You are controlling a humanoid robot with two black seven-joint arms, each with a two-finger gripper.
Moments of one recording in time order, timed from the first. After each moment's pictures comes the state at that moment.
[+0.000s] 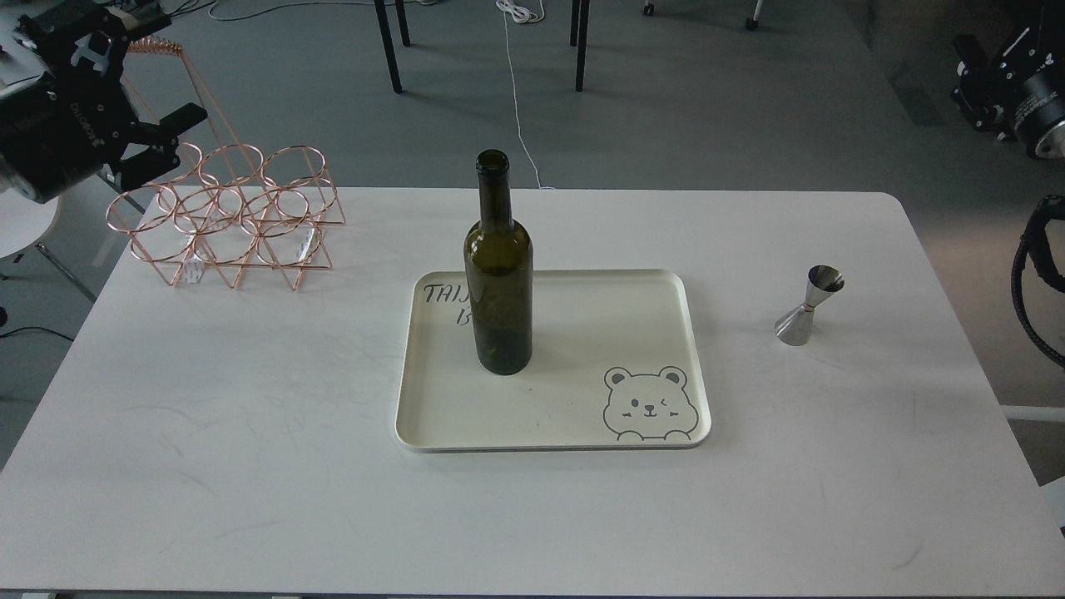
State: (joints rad) left arm -0.87 1.01 -0.52 -1.24 0.37 -0.47 -0.25; right arm 0.98 -0.74 0.38 0.71 0.10 0.28 0.48
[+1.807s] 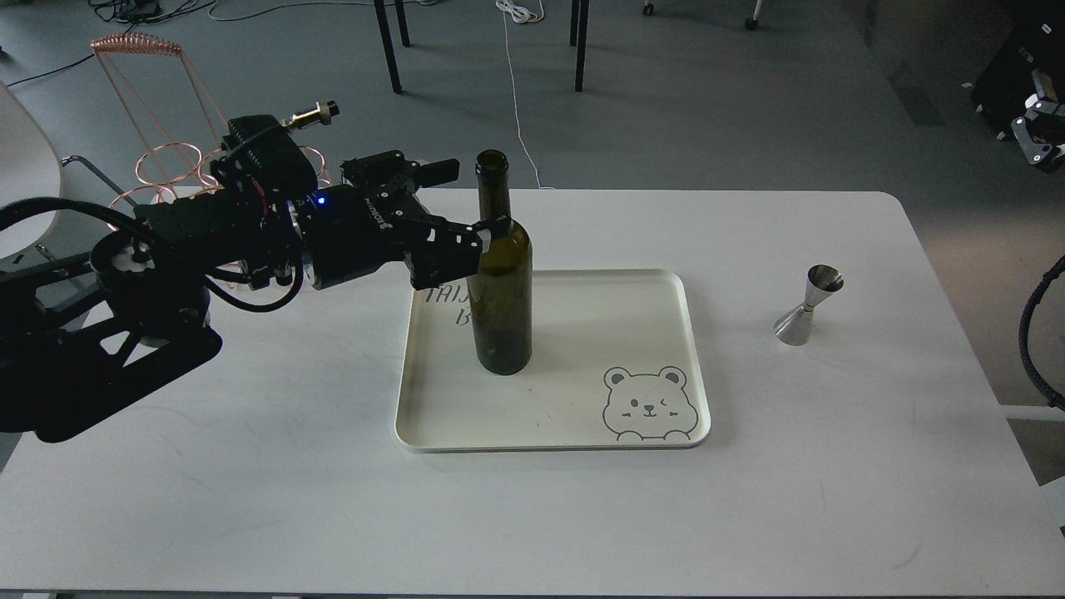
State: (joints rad) left arm -0.88 0.68 -0.49 -1.53 1.88 -0.06 -0.24; right arm 0.83 -0.70 0.54 0.57 0.29 0.48 0.47
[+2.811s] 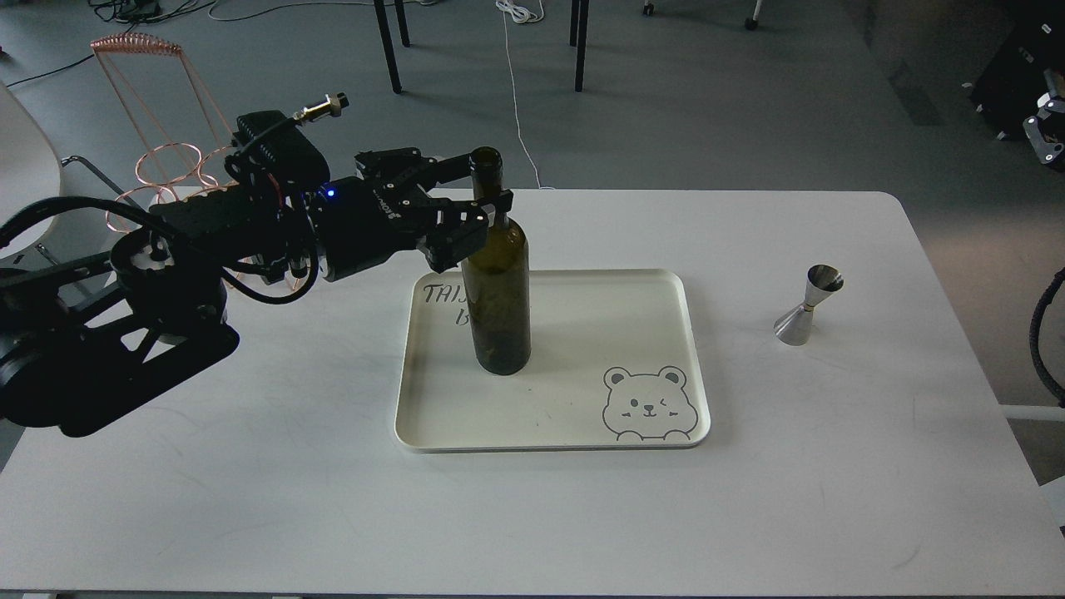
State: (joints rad) left arm -0.87 0.64 -0.49 -1.50 1.88 -0.04 -0.19; right arm 0.83 -0.72 0.54 0.57 0.29 0.48 0.47
